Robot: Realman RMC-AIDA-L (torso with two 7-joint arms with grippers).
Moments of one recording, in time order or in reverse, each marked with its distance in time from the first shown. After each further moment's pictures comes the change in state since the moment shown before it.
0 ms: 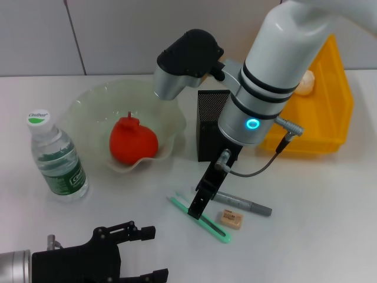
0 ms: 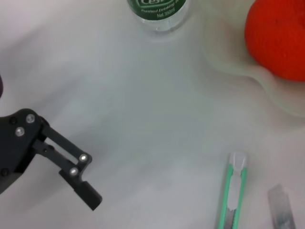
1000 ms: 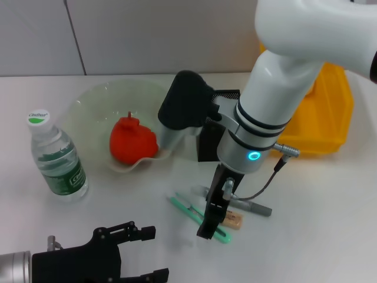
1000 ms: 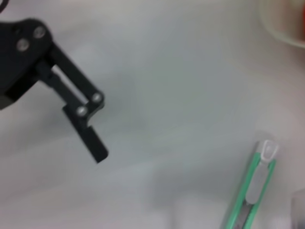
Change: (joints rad) left arm 0.006 -0.003 0.000 -0.001 -0.007 0.001 -0.003; right arm -0.049 0.003 -0.234 -0.031 0.106 0.145 -0.173
